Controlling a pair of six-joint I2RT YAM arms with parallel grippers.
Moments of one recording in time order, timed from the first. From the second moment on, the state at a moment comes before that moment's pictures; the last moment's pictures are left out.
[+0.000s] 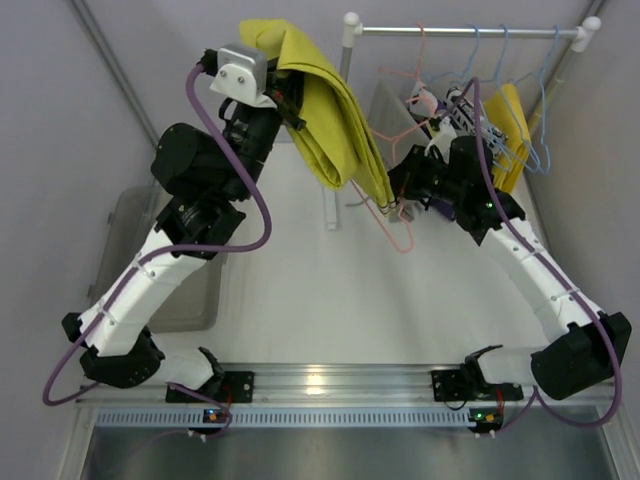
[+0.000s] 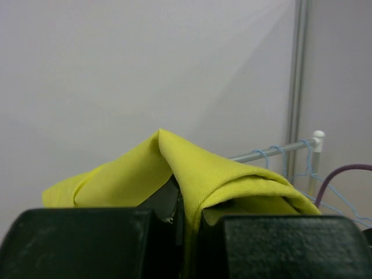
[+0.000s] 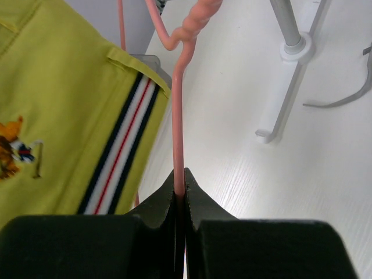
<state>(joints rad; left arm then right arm) -0.88 1.40 1.90 0.11 -0.30 0.25 0.36 1.29 1.26 -0.27 -0.40 0.58</state>
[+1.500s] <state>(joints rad) 0.08 0.19 0.89 0.05 -0.51 0.65 0.46 1.34 1.31 -0.33 -0.39 0.41</state>
